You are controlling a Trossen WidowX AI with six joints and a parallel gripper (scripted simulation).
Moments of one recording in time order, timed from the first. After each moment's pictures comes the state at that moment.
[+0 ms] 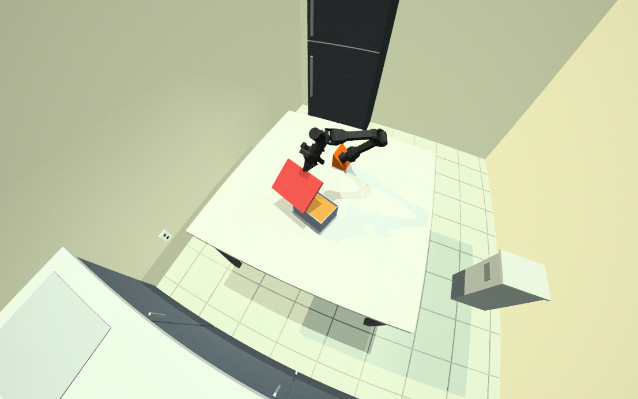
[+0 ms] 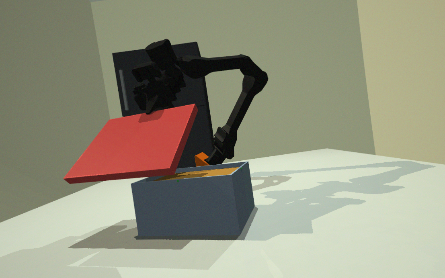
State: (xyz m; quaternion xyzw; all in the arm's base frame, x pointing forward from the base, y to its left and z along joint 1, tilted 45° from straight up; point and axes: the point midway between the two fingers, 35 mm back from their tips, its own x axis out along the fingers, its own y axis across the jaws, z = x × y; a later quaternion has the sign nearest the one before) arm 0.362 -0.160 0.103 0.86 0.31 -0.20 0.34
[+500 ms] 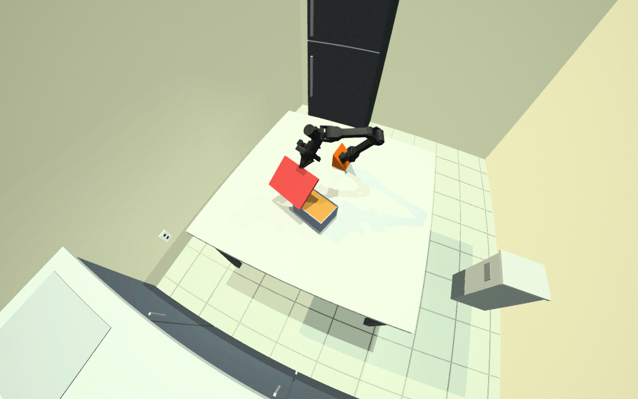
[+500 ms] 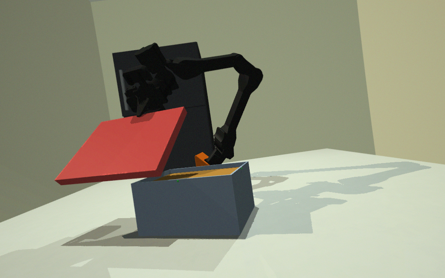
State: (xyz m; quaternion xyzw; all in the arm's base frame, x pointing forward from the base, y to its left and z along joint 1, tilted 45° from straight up) arm 0.353 -0.181 0.082 0.86 0.31 -0.21 0.34
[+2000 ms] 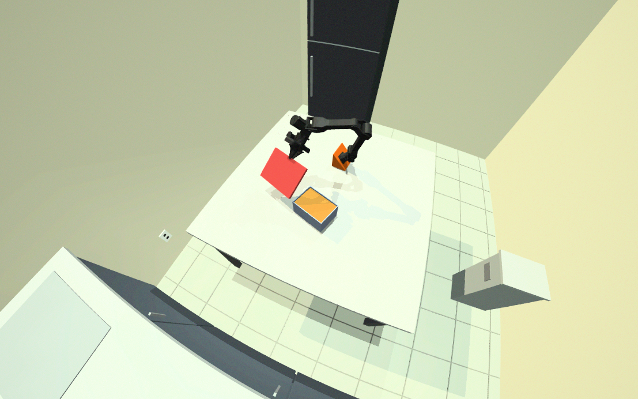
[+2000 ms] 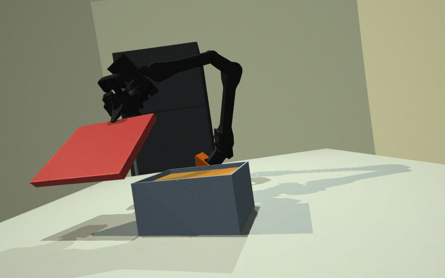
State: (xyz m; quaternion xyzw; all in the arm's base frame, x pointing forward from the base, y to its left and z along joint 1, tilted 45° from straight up) arm 0.328 -0.245 0.023 0.86 0.31 -0.21 0.34
